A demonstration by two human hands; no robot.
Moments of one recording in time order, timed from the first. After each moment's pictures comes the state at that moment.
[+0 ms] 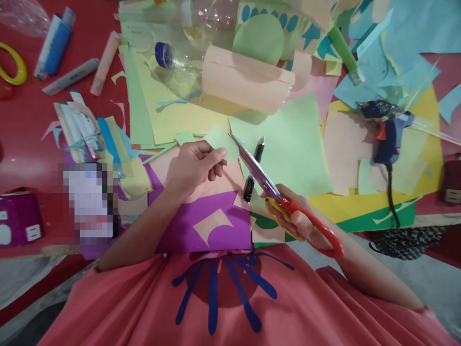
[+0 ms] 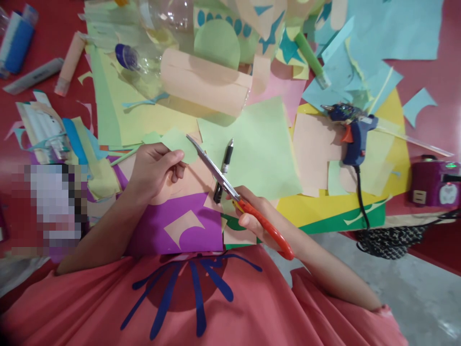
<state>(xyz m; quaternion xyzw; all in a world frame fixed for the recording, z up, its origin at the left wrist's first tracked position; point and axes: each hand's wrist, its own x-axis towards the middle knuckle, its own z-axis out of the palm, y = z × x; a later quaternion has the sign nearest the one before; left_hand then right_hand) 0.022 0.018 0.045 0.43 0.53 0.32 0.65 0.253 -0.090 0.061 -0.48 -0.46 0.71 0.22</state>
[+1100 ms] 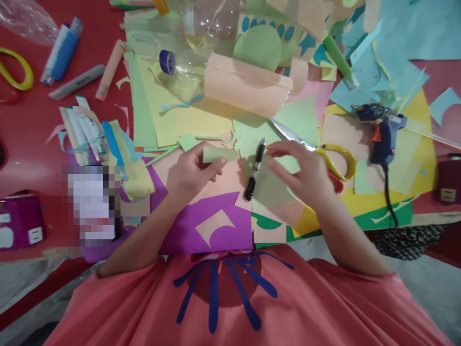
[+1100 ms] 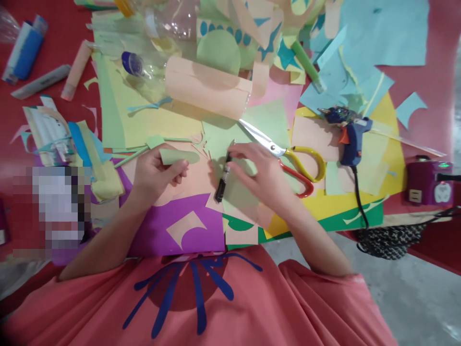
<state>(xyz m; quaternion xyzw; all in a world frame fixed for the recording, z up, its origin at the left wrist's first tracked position) 0.008 0.006 0.037 0.52 0.56 0.31 0.56 0.245 -0.023 0.051 -0.57 -0.73 0.23 0.29</state>
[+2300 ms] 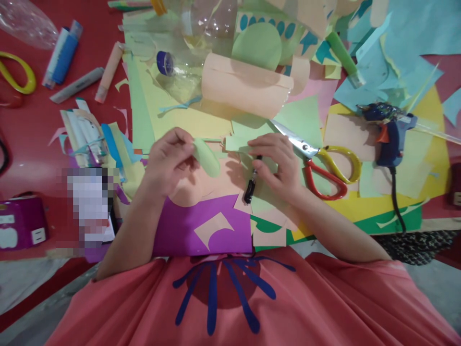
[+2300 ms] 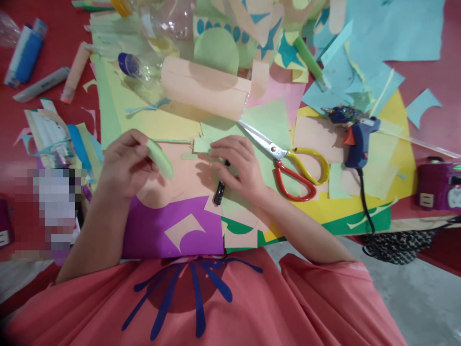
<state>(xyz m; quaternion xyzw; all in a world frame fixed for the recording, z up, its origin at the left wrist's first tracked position) -0.018 0.032 0.035 0.50 0.50 0.39 0.59 0.221 -0.007 0.015 -0.43 -0.78 0.16 0.42</state>
